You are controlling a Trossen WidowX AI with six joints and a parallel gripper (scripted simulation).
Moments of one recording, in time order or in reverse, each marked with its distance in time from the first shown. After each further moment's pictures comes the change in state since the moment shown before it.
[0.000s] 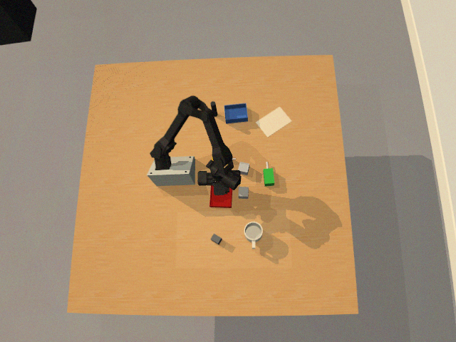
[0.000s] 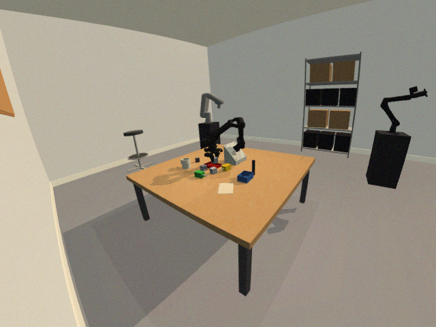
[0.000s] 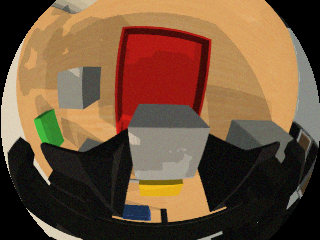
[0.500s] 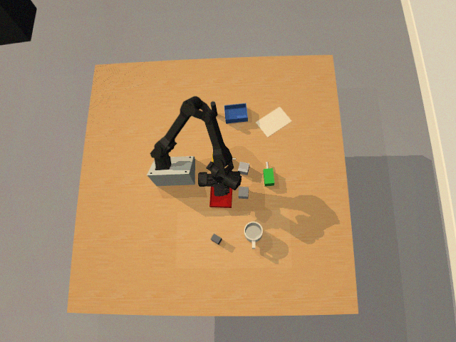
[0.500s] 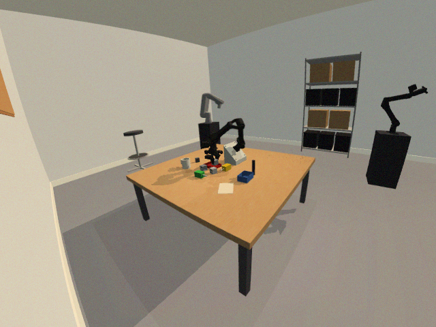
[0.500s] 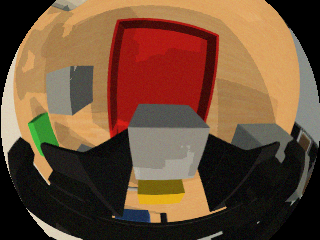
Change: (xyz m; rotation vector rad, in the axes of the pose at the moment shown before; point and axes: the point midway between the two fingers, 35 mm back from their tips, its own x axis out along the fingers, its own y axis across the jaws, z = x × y) arm 0.020 -0.001 -0.001 -0.002 0.002 -0.005
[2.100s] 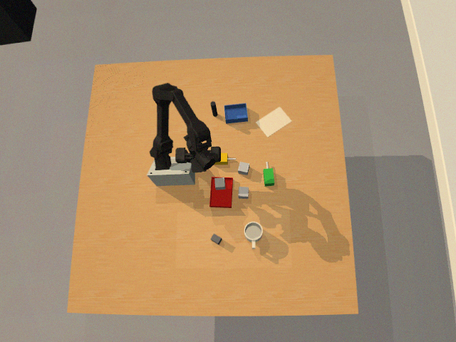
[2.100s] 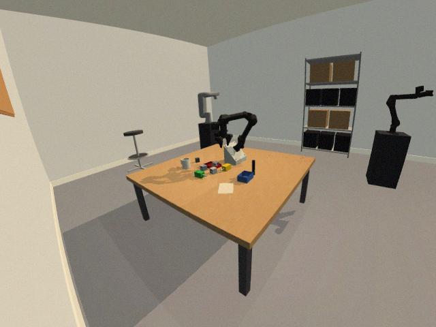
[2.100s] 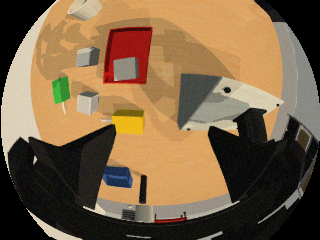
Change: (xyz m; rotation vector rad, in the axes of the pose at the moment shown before) arm -0.142 -0.078 -0.062 0.013 -0.002 0.018
